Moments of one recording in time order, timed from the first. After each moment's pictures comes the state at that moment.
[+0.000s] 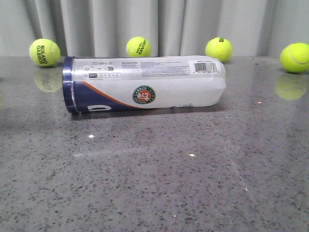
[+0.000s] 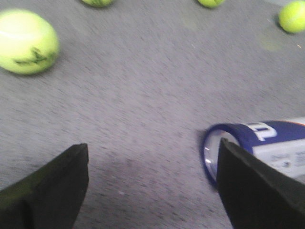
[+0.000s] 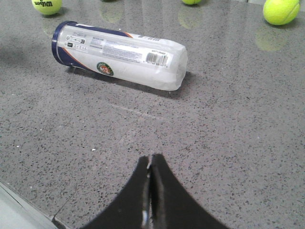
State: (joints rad) left arm 0.02 0.98 -0.85 -0.53 0.69 0.23; right arm 0.63 0.21 -0.48 0.01 0.70 0.15
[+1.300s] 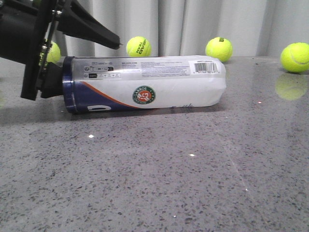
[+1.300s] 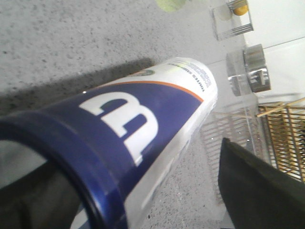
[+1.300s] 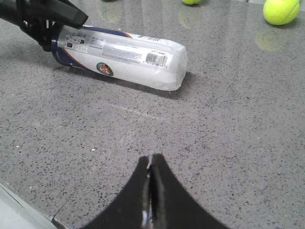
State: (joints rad) left arm -0.16 1.64 -0.89 -1.53 1.01 0.95; right arm 0.63 0.21 -0.48 0.01 0.70 0.15
